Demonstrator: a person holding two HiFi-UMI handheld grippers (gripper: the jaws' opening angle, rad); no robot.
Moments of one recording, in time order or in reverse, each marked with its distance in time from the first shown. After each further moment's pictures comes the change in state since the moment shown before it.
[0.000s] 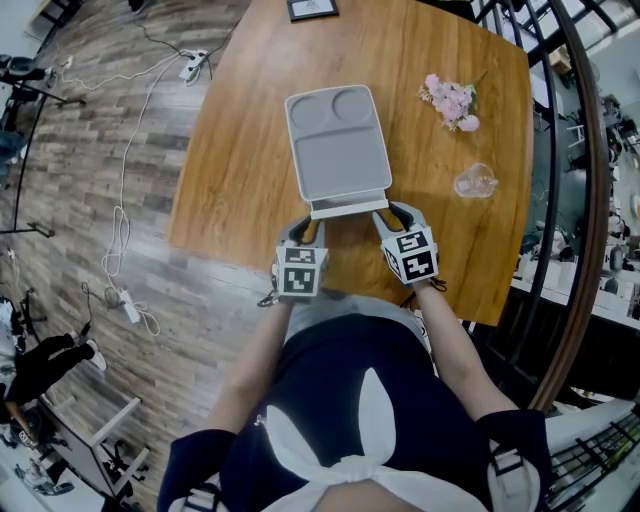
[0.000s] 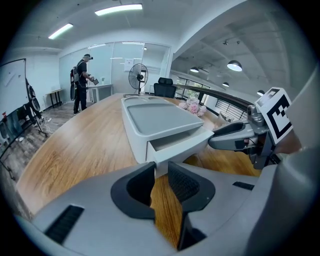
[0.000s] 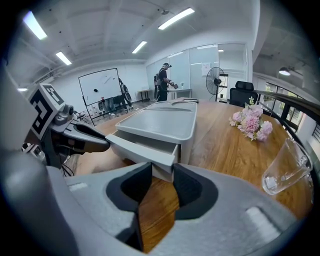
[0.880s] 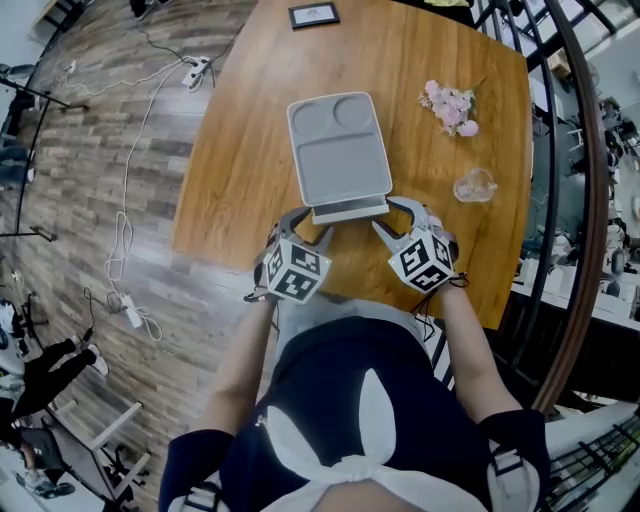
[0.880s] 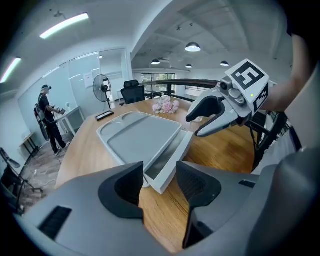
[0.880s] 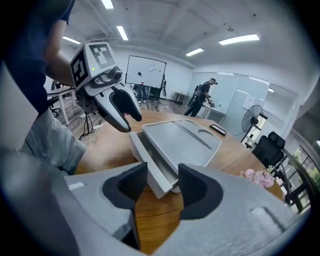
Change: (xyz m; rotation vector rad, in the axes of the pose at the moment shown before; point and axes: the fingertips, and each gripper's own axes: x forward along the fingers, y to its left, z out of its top) left arm -0.031 -0.019 0.033 0.435 0.050 -0.111; right arm -0.039 0.029 0.047 -0.576 -0.038 0.112
